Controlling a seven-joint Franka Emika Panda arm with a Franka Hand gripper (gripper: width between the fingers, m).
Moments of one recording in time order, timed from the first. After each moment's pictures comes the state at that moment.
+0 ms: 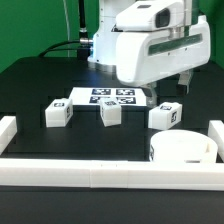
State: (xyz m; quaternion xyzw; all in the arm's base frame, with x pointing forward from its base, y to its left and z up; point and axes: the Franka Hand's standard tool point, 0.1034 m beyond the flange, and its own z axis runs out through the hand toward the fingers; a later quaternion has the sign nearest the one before) arm 0.538 0.053 0.070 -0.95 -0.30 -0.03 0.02
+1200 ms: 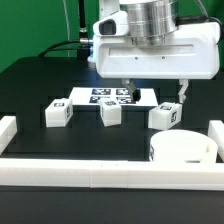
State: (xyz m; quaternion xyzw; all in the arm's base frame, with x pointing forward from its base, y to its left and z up) arm 0.526 0.041 0.064 -0.97 0.24 0.03 0.07
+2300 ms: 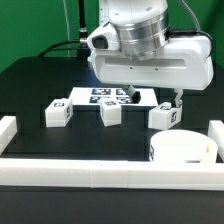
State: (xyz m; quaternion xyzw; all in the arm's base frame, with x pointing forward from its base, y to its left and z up) arm 0.511 0.039 0.052 -0.95 0.26 0.15 0.10
